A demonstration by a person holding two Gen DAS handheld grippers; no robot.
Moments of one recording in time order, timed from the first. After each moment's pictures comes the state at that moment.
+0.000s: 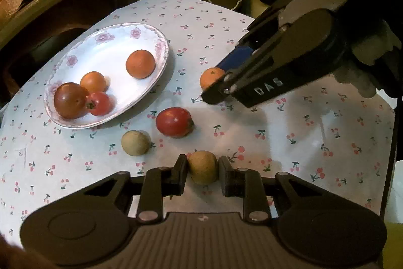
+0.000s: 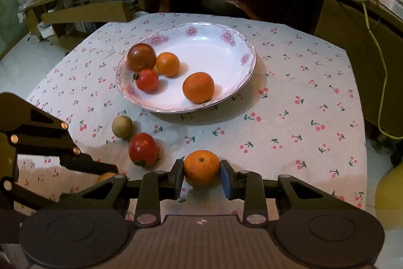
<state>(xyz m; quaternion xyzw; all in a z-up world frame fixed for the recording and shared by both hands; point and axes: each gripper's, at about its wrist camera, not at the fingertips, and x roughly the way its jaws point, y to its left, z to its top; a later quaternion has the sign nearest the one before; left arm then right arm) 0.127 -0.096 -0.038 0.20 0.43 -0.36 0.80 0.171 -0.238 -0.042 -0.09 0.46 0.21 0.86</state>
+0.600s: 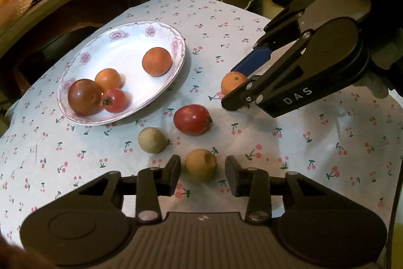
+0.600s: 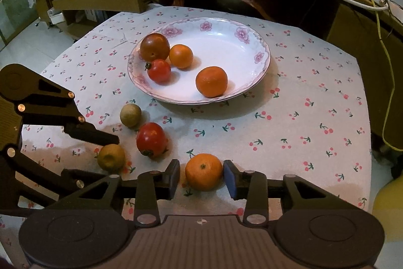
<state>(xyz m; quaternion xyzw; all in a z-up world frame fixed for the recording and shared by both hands) 0.130 -0.088 -0.042 0.20 0.43 -0.34 0.81 0.166 -0.233 -0.044 -0.11 0.46 0.22 0.85</state>
